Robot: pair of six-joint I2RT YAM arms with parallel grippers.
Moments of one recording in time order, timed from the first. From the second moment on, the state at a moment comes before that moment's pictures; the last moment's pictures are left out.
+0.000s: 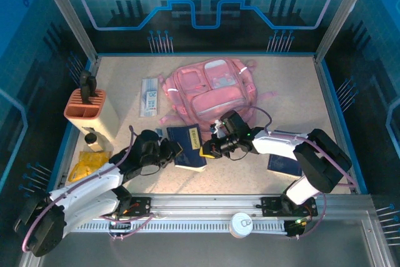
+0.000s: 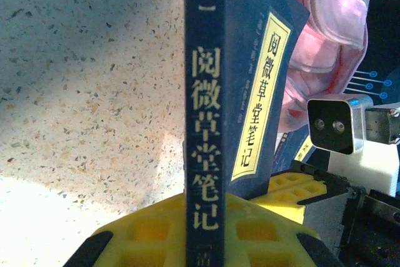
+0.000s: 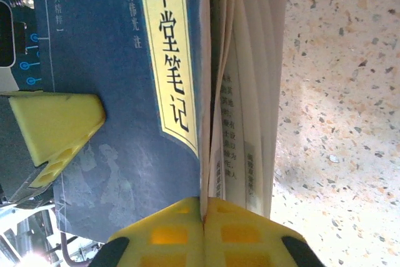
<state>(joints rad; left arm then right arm) -0.60 0.89 0.33 -0.09 0.24 -1.38 0.71 1.55 0.72 -0.04 -0.72 0.95</state>
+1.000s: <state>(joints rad) -0.65 1.01 0.78 -0.16 0.24 -1.19 0.49 1.21 0.80 -0.05 -0.94 1.04</state>
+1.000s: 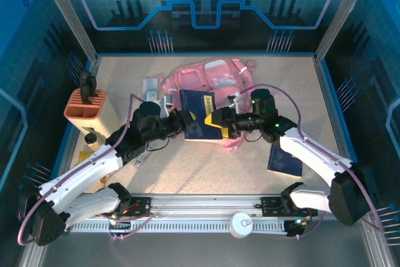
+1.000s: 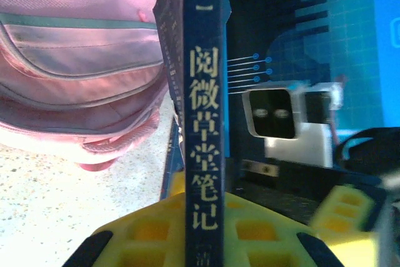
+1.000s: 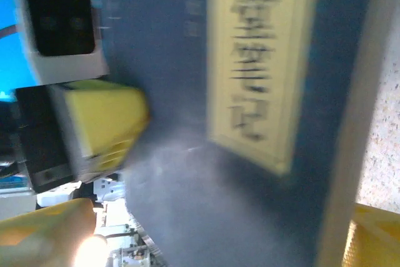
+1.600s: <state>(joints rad) -0.67 1.09 0.78 -0.06 0.22 -1.16 0.40 1.18 0.80 -0.14 -0.96 0.99</state>
